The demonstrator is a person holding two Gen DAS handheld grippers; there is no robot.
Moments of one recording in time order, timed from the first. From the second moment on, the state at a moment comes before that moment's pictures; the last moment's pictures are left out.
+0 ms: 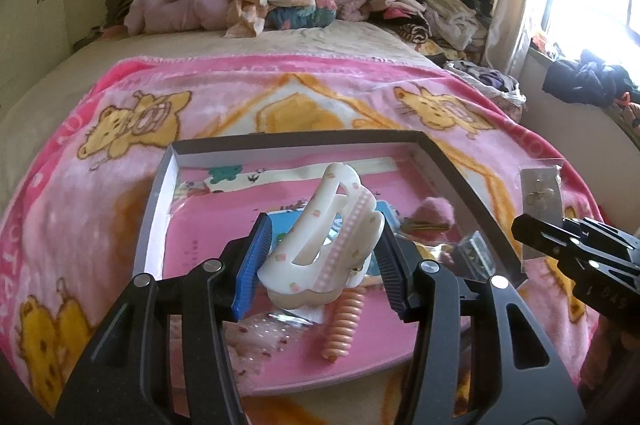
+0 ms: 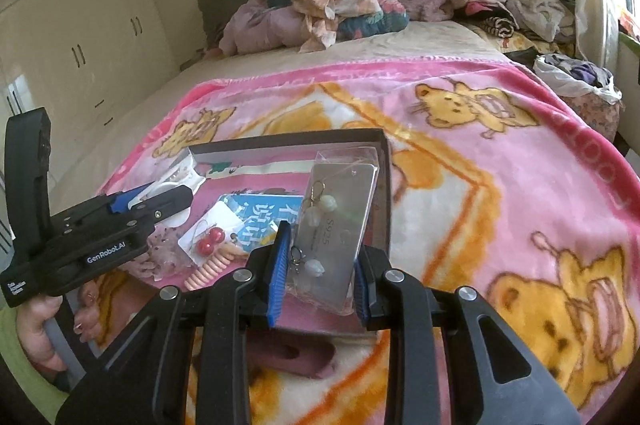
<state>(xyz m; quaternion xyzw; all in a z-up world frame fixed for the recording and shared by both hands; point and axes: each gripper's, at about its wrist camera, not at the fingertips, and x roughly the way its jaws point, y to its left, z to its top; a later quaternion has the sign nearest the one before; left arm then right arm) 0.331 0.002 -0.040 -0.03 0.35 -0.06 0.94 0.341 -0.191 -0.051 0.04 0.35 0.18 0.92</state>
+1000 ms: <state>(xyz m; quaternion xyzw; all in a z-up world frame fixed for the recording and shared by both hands) 0.333 0.029 -0.064 -0.06 0.36 -0.05 0.93 0.351 -0.160 -0.068 0.01 0.36 0.18 0.92</state>
